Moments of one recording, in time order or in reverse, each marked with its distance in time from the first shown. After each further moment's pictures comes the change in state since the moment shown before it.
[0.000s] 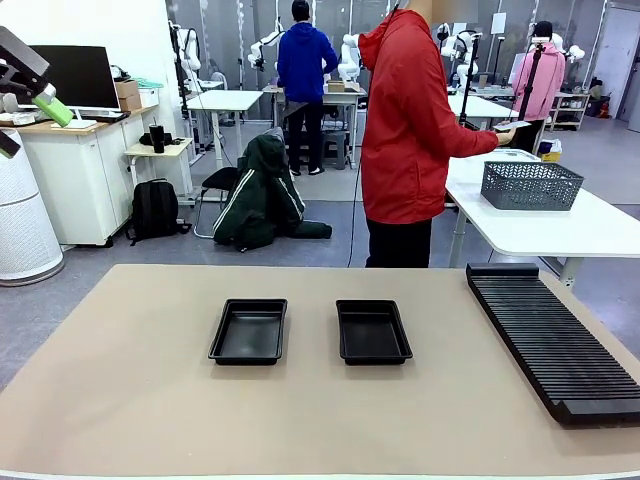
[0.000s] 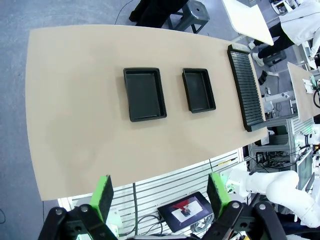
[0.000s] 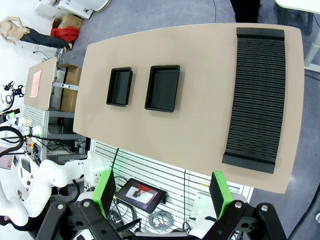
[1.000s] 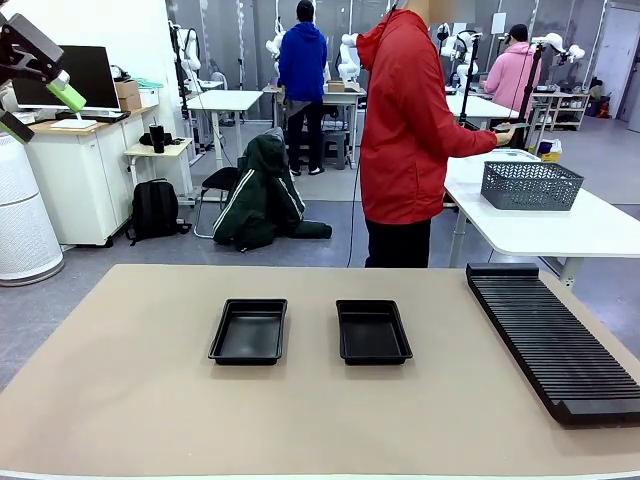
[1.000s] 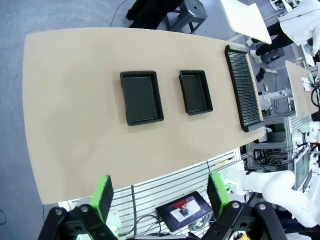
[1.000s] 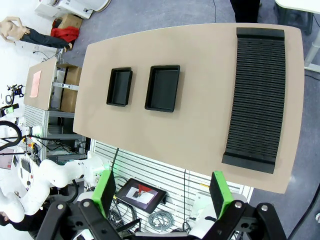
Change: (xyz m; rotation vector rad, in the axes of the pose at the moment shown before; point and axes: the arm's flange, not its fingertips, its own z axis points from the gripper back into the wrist) left arm 0.027 -0.003 -0.002 -0.014 0.025 -0.005; right arm 0.000 0.000 0.000 0.000 0.000 0.000
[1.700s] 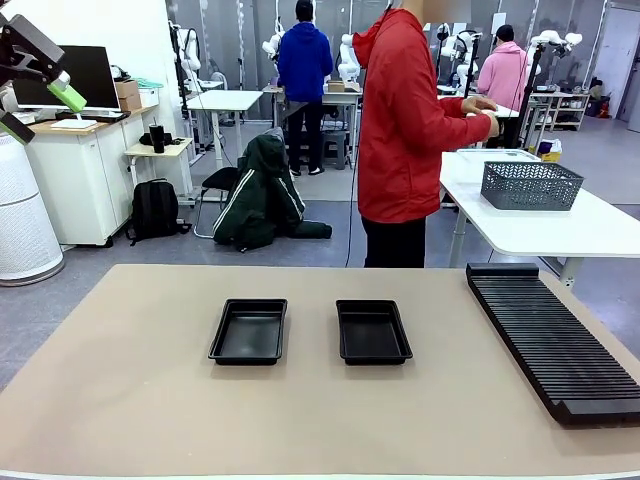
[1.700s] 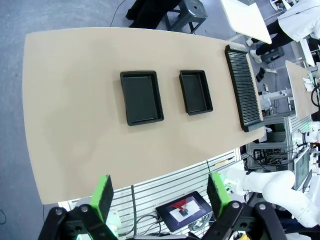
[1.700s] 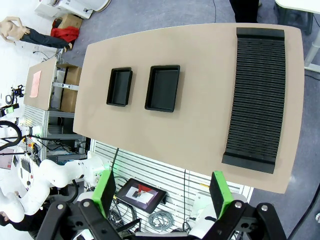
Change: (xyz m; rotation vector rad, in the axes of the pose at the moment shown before) left arm 0.000 0.000 -0.001 0.000 0.001 0.001; right arm 0.000 0.000 0.000 0.000 0.000 0.000
